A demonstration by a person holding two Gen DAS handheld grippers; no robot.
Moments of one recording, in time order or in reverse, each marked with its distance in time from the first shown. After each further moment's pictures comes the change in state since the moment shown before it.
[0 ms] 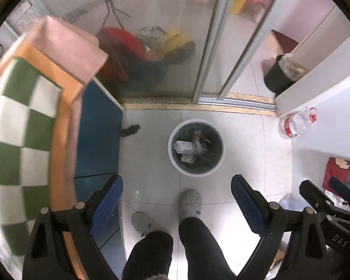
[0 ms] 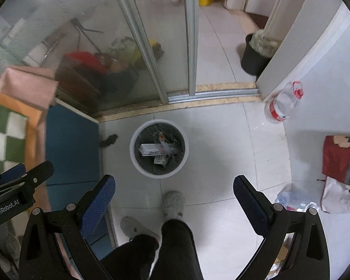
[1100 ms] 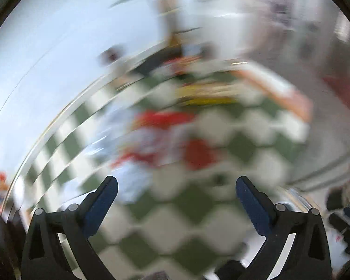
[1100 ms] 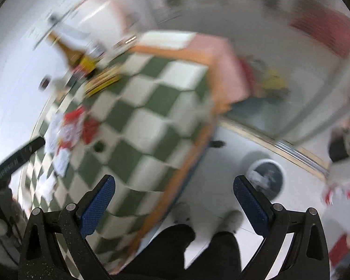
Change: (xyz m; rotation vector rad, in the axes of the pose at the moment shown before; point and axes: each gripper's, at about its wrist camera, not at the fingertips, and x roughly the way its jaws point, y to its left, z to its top) left arm -0.198 0.455 -0.163 -0.737 -0.216 0.384; right arm -0.119 0.469 -0.059 -0.646 0.065 0.336
